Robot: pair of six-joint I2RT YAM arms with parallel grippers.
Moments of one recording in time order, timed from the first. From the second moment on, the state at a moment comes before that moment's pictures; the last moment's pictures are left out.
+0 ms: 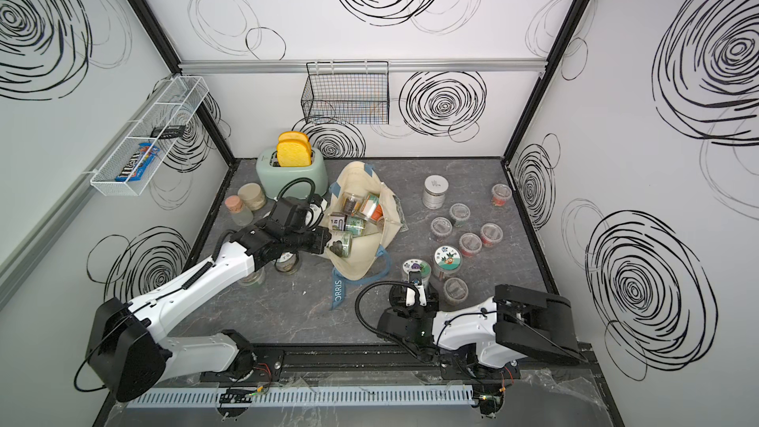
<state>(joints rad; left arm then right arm) -0.52 1.28 0.97 -0.53 0.11 -0.34 1.36 1.42 0.33 -0.10 1.09 1.11</state>
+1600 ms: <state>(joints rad) -0.51 1.21 0.92 -0.53 0.10 -0.34 1.53 1.02 0.60 -0.38 0.70 0.87</state>
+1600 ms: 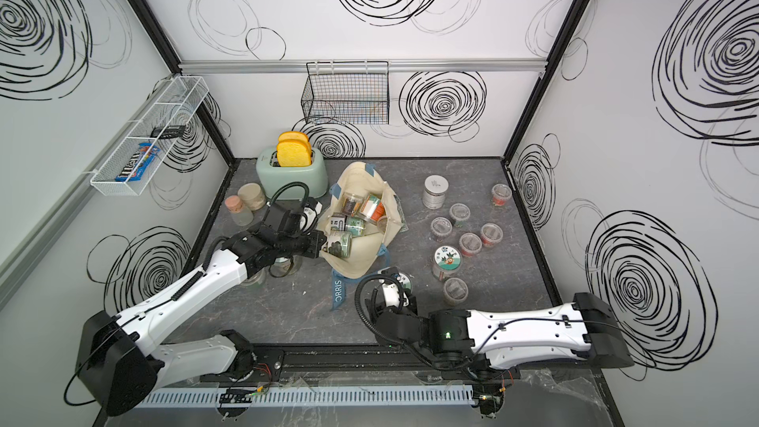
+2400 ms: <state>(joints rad) -0.51 1.22 0.92 -0.53 0.11 -0.34 1.36 1.24 0.58 -0.34 0.69 1.03</state>
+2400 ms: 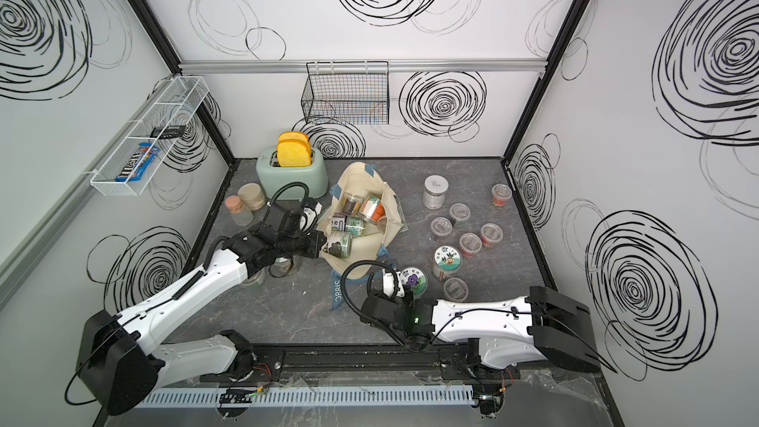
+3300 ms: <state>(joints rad) -0.56 1.22 0.92 -0.53 0.06 -0.40 1.12 0.79 0.77 -0.41 0.44 0.79</state>
